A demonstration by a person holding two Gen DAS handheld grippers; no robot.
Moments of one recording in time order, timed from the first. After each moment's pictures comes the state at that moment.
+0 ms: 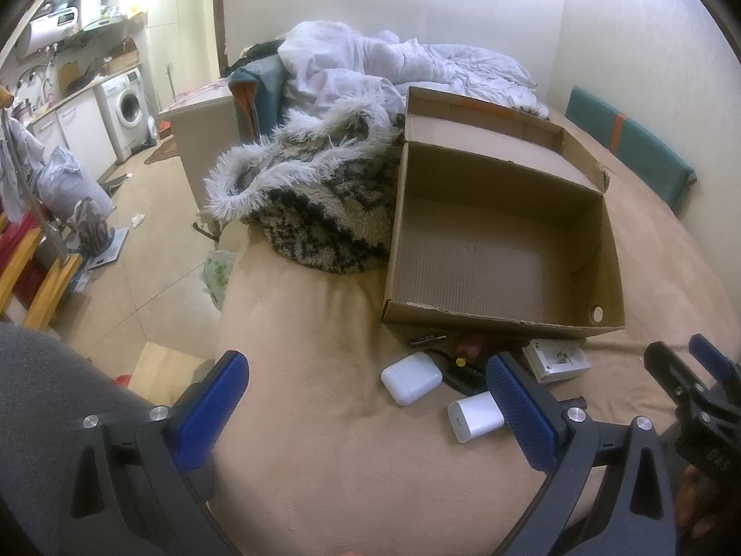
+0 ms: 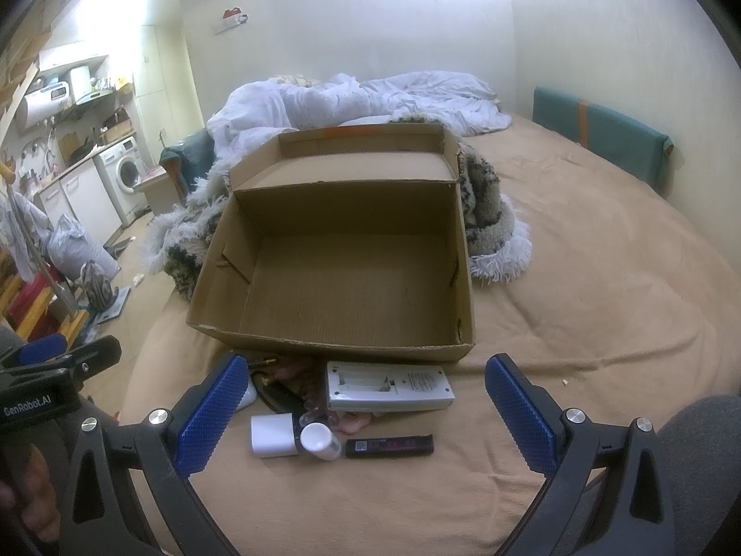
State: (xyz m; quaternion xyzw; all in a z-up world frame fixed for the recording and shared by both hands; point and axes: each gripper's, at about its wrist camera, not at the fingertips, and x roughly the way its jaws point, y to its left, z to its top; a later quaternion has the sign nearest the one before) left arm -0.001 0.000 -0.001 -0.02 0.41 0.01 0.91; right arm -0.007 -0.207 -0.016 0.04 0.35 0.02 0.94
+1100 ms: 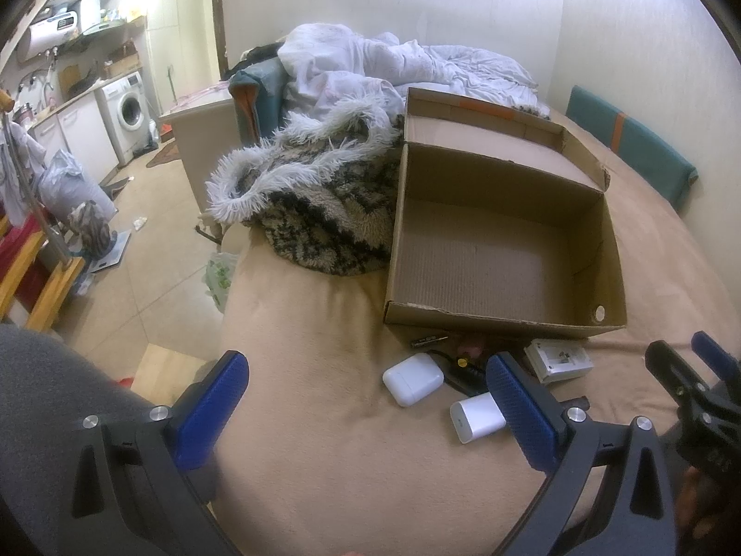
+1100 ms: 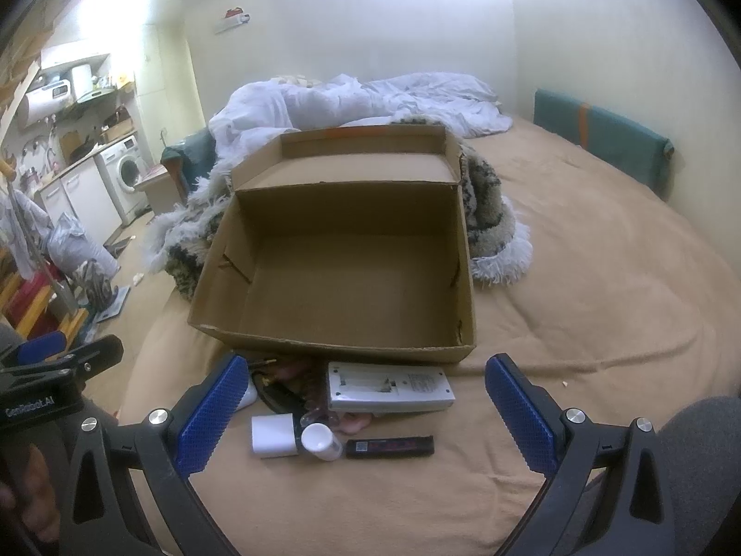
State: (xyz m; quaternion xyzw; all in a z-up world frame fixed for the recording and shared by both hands) left arm -0.001 0.001 0.003 -0.02 0.41 0.01 0.91; right arm -0.006 -0.204 -0.015 0.04 0.34 0.02 0.94
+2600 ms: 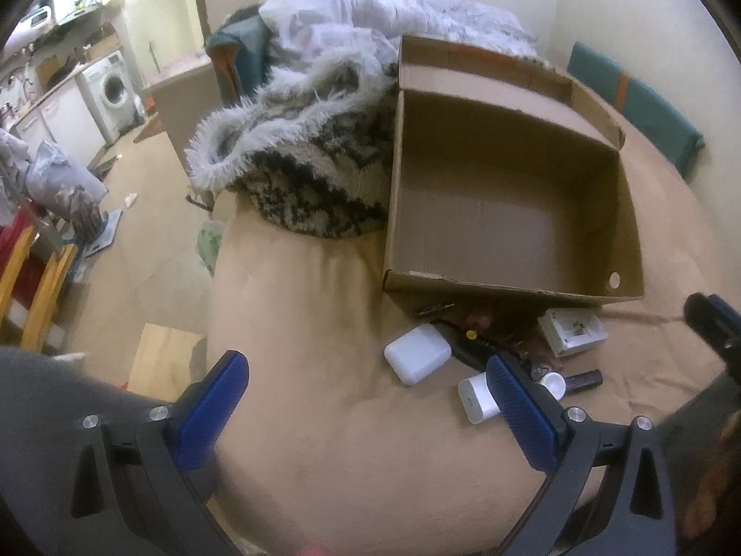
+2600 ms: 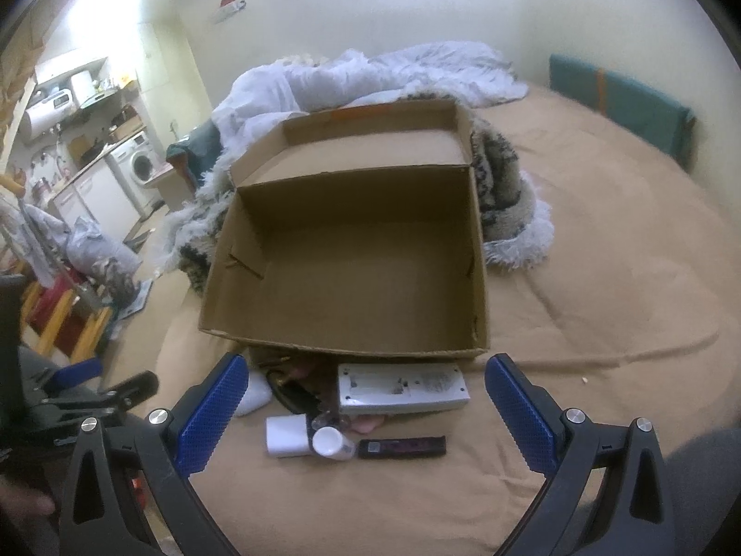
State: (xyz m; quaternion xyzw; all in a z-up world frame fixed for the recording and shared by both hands) left arm 0.030 -0.001 -0.018 0.00 0.48 0.01 0.88; right arm 0.025 -0.222 -0.015 0.08 0.39 0.07 0.91
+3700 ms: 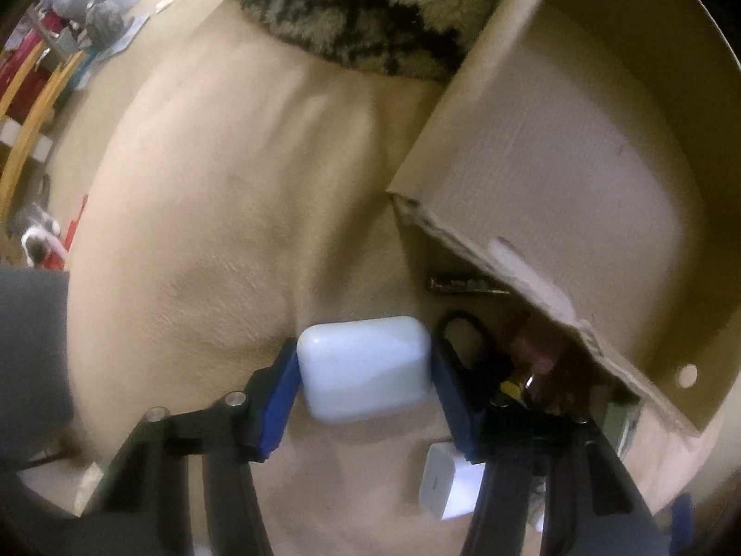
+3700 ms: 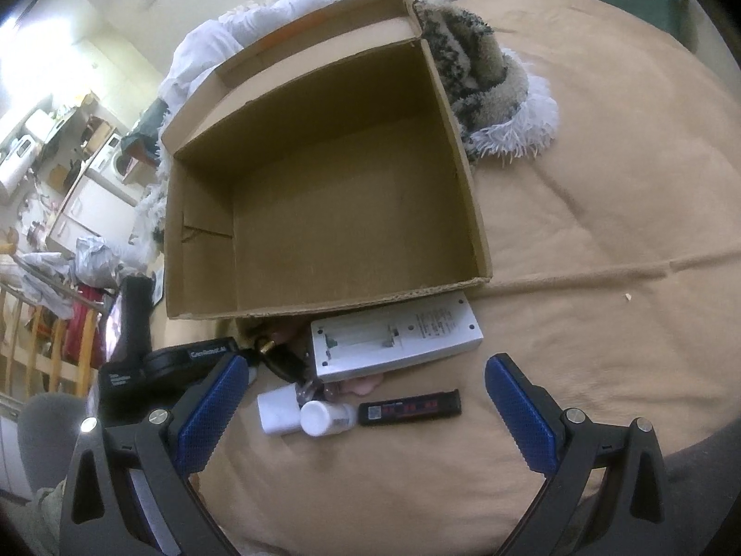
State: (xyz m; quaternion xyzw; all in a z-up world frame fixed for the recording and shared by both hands) left arm 0.119 -0.007 -0.169 -0.17 0.66 0.11 0.73; right arm 0.065 -0.256 -0.070 0.18 0.51 0.06 0.84
